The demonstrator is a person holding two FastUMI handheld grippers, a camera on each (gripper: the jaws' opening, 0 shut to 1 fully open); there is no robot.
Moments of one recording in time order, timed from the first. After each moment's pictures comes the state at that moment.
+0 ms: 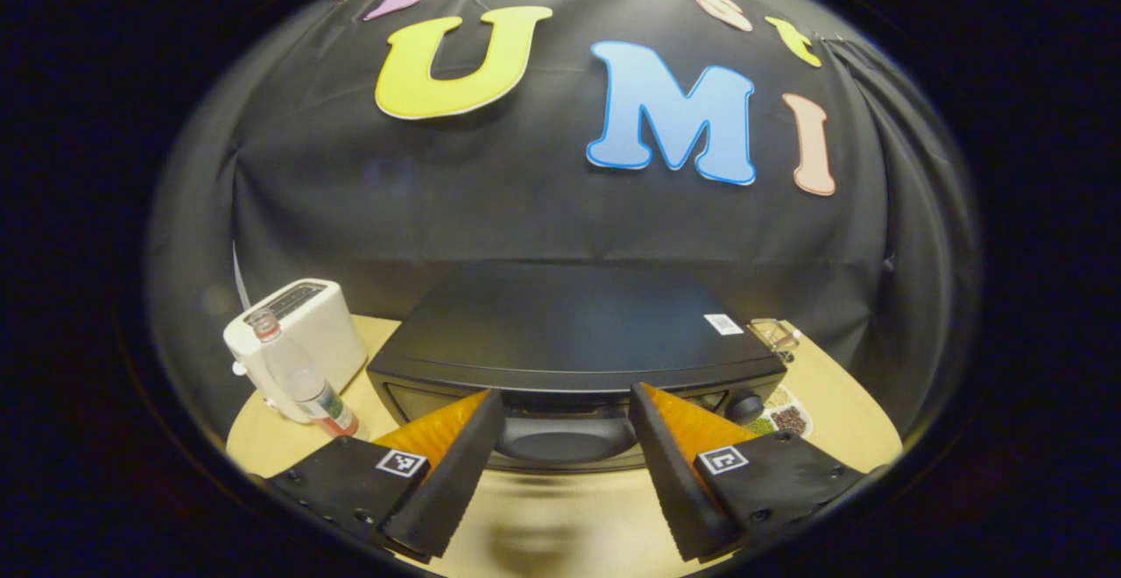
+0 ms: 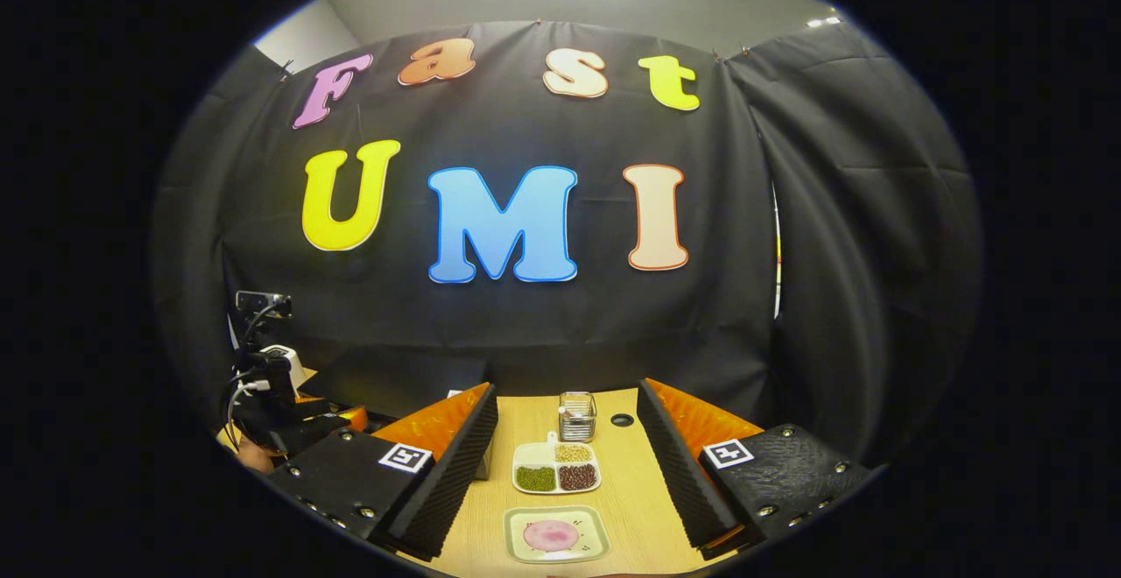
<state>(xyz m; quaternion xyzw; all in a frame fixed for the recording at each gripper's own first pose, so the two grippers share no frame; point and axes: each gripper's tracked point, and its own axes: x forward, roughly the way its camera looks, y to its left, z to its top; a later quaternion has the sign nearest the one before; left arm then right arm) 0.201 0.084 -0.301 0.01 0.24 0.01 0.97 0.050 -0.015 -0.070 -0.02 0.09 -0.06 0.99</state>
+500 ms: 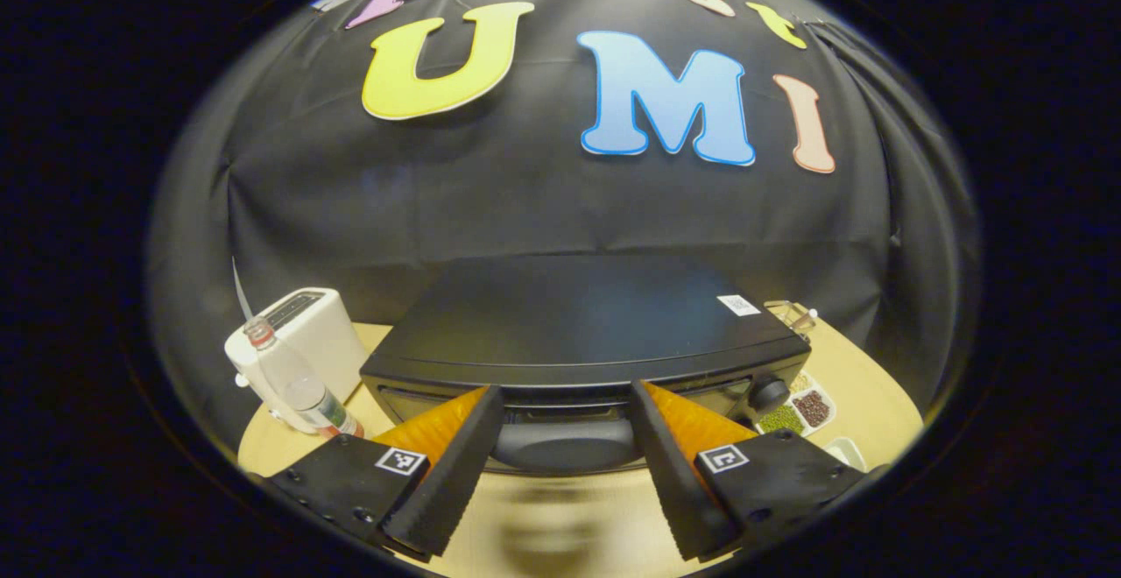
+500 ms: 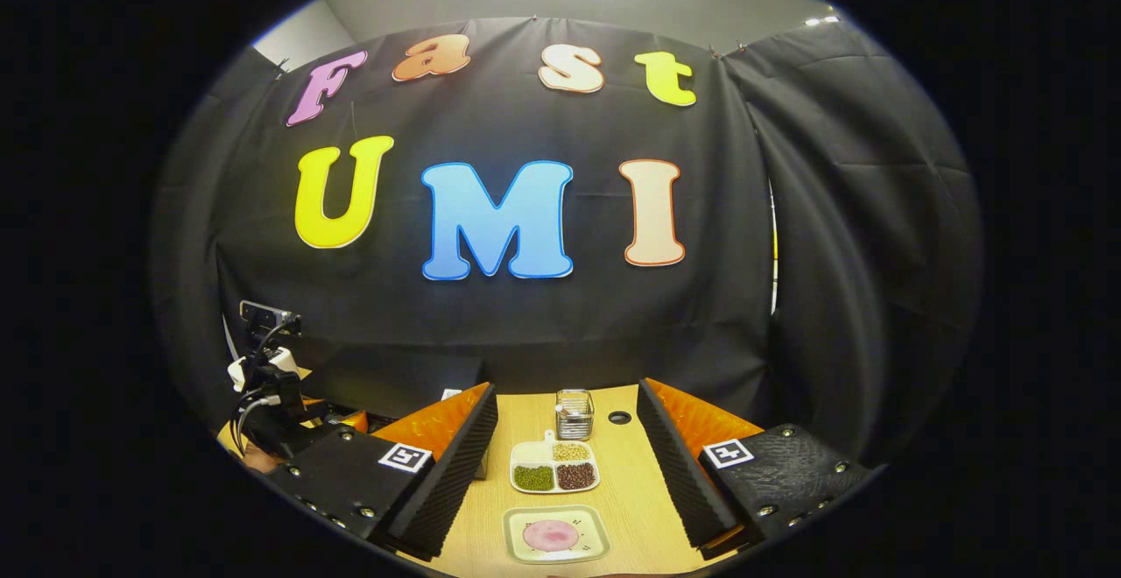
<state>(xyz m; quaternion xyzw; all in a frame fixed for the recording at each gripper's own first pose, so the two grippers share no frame) 0.200 0.086 -0.309 0.04 0.24 0.01 0.97 0.055 -0.012 -0.071 -0.02 0.09 -0.06 0.99</state>
